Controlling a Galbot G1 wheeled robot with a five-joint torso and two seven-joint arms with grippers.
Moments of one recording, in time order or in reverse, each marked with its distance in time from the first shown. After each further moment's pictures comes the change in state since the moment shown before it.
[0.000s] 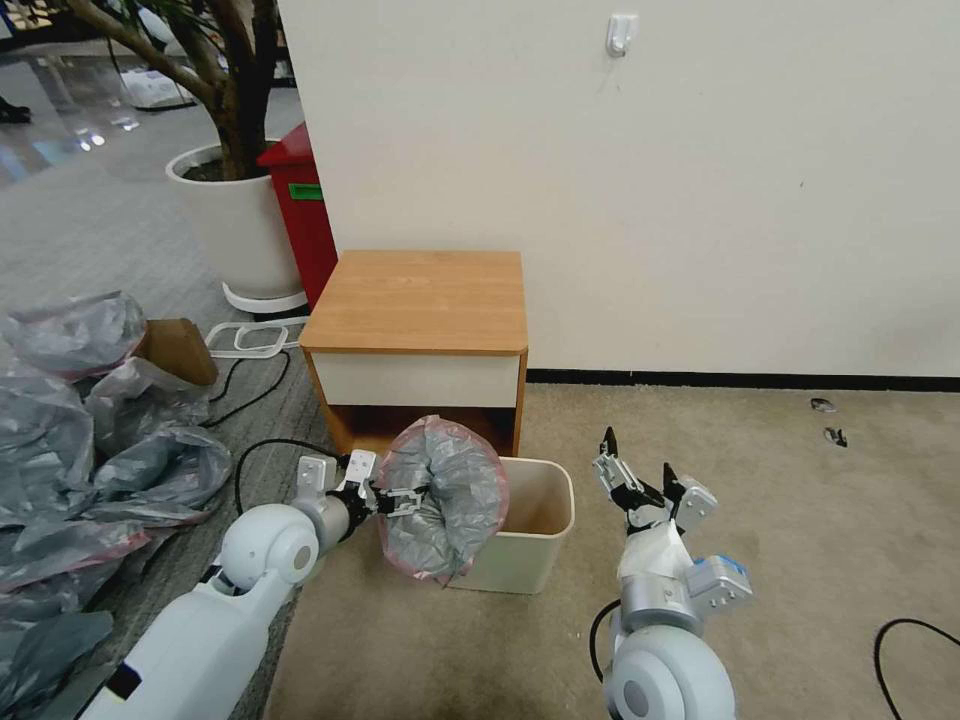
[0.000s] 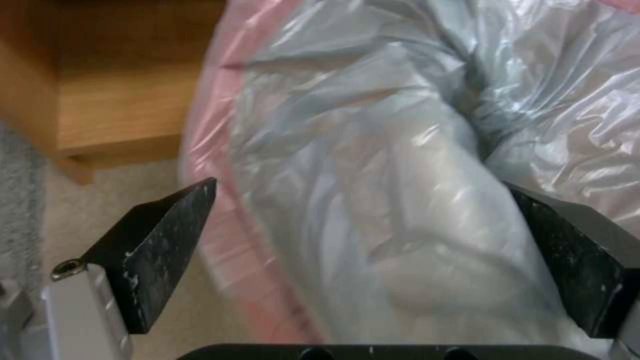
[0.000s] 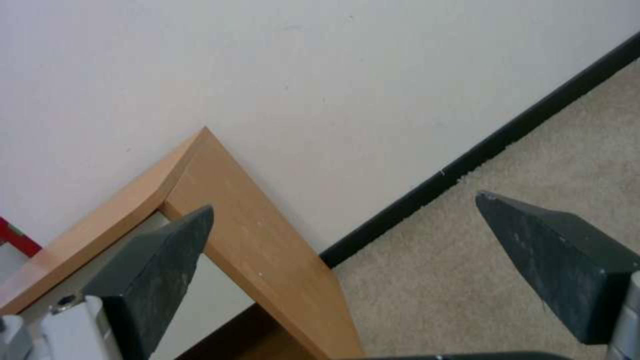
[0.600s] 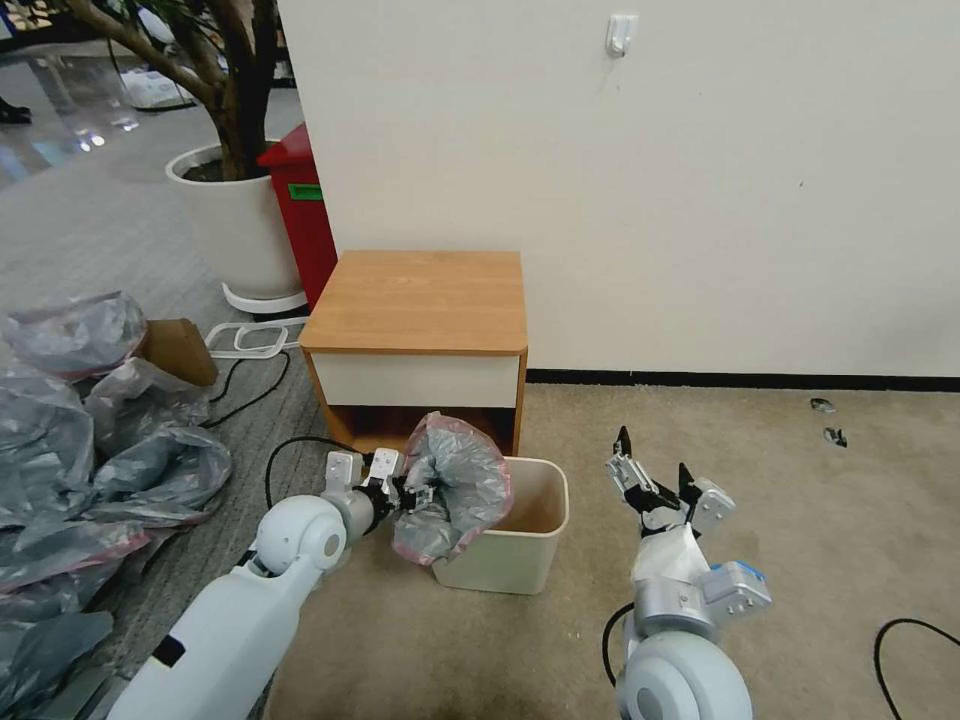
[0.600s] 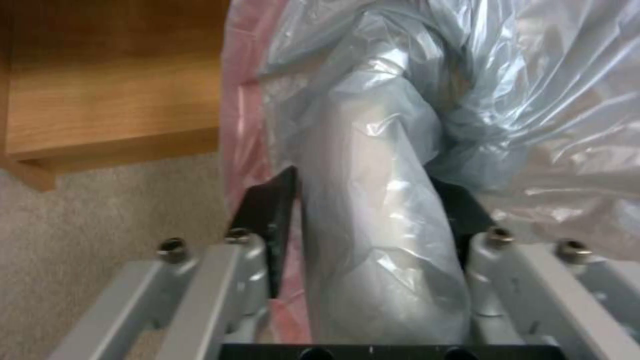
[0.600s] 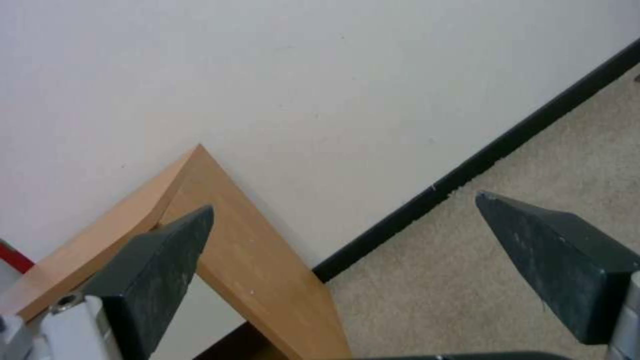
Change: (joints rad) left arm -0.085 -0.041 0.085 0.111 0.000 -0.006 -0.001; right arm -0.025 -0.009 0.024 0.032 -0.009 0.009 0.001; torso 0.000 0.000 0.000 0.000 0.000
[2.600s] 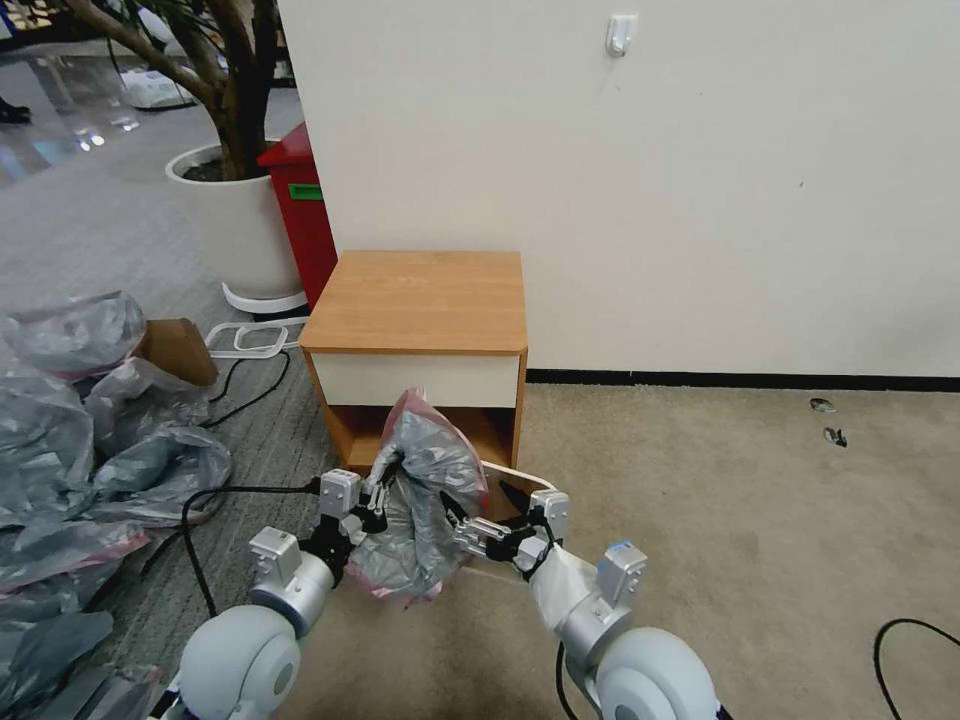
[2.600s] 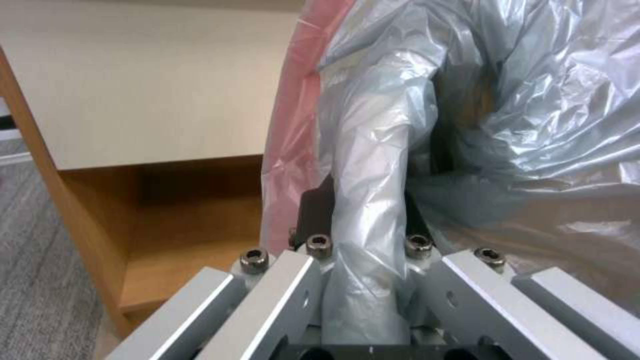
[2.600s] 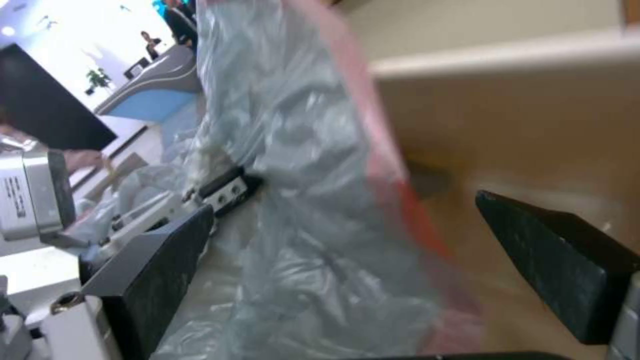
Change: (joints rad) left arm 0.472 -0.041 -0.232 -0.381 0.267 -0.541 0.098; right arm 0.161 -0.252 -0.271 -0.064 0.214 -0.320 -0.382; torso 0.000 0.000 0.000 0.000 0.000
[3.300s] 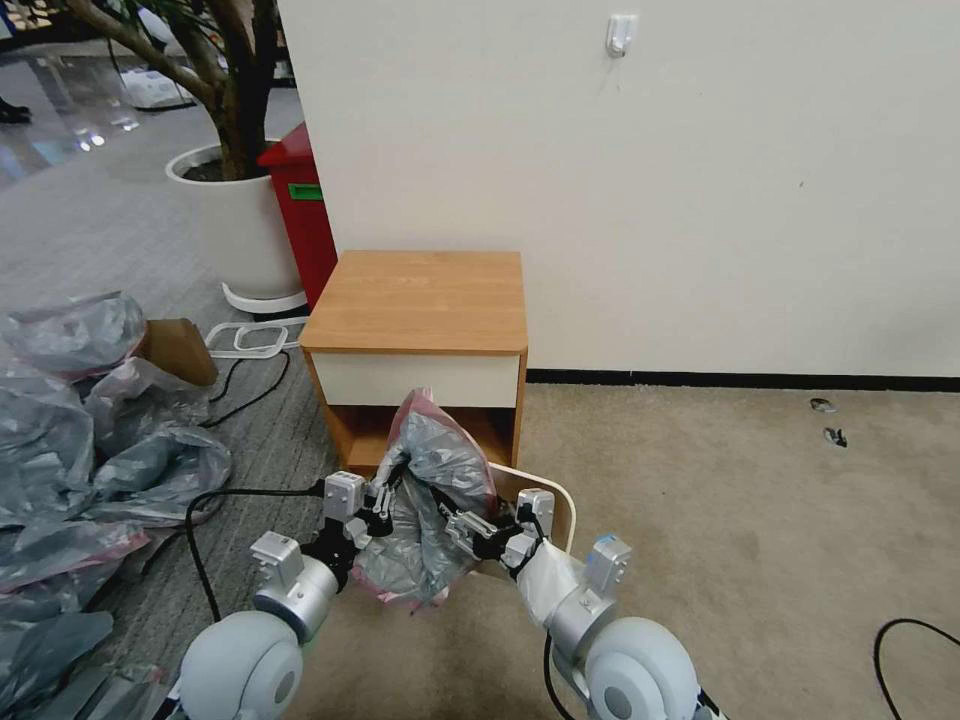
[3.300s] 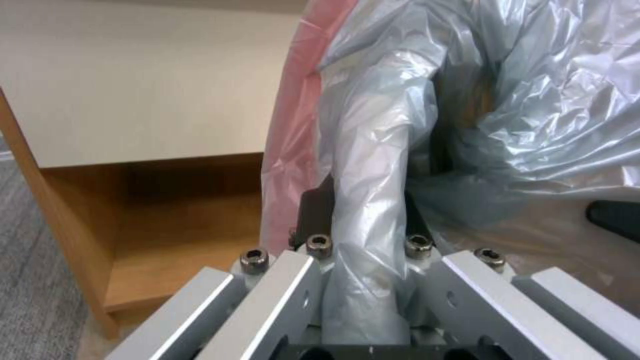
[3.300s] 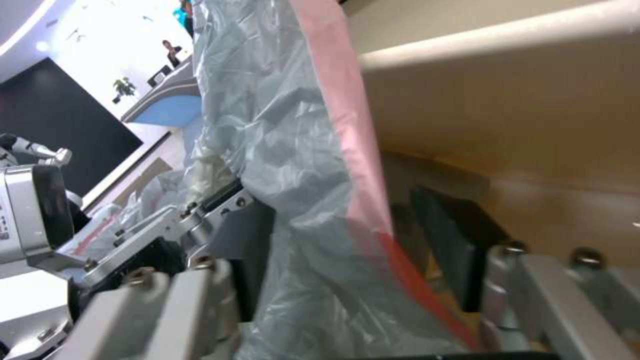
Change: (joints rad) left arm 0.016 -0.003 0.006 -0.014 -0.003 -0.002 0.005; right arm 0.041 -0.011 -0.005 -0.043 0.053 0.031 -0.039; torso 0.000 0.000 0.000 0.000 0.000
